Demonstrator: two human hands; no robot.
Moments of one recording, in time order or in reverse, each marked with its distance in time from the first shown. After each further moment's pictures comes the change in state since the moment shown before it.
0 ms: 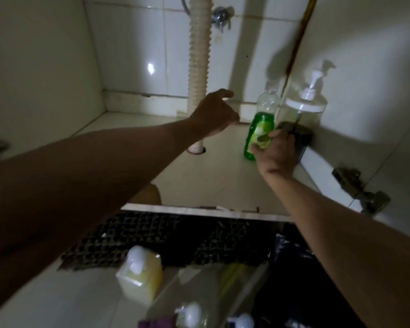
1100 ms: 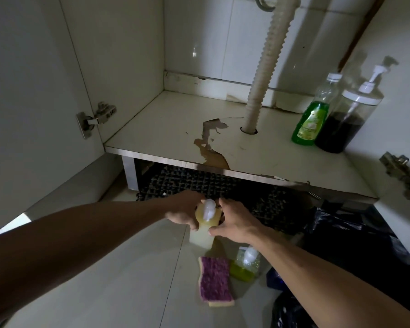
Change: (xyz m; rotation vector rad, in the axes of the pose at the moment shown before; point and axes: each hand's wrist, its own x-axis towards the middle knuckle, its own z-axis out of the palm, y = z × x) left_hand -0.278 -0.152 -0.089 0.498 -0.693 -0.266; right_hand -0.272 -0.060 0.028 -0.084 -1.012 -0.420
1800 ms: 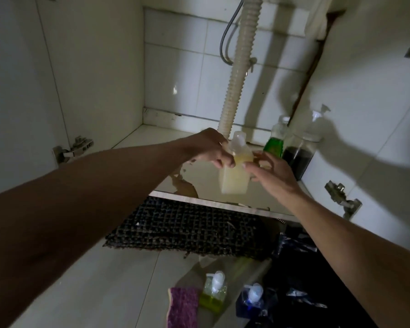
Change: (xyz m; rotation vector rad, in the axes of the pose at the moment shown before) left_hand 0.024 0.147 -0.169 -0.394 0.302 0.128; right_hand -0.036 0.026 -0.194 0.500 0.572 0.006
